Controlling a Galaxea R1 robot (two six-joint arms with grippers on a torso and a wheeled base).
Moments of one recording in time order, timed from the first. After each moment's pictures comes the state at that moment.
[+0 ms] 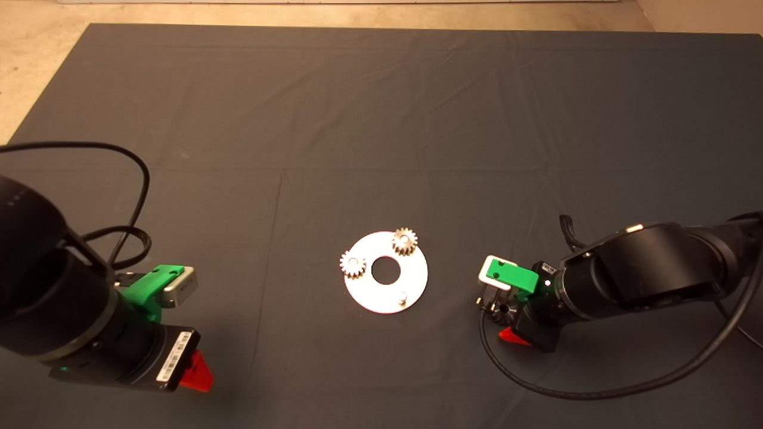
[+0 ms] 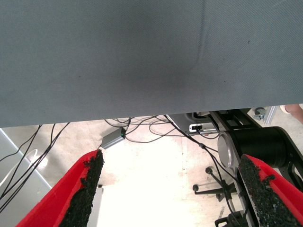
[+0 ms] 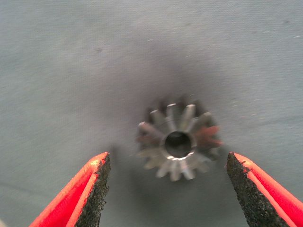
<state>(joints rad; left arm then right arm) -0.44 2.04 -0.46 0.02 1.53 -1.50 0.10 2.38 -0.65 -0.61 -1.53 0.74</state>
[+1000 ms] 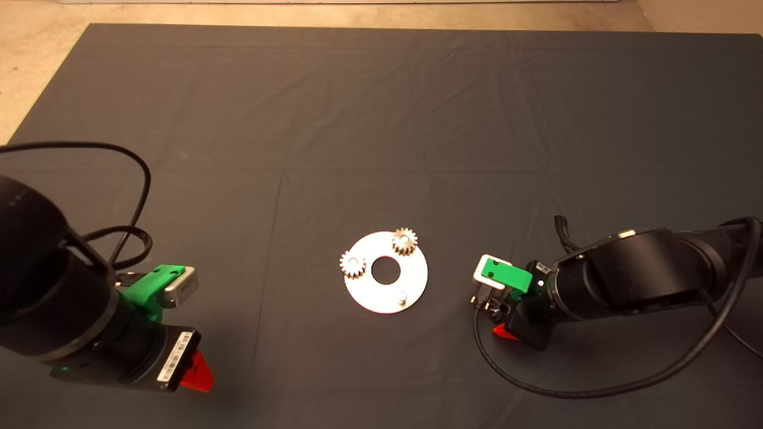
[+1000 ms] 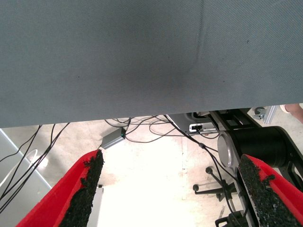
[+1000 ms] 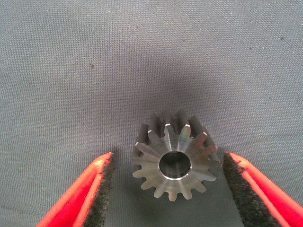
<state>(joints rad) -0.44 2.04 -0.46 0.02 1.53 -1.50 0.07 2.39 -0.66 -0.66 -1.53 0.74</state>
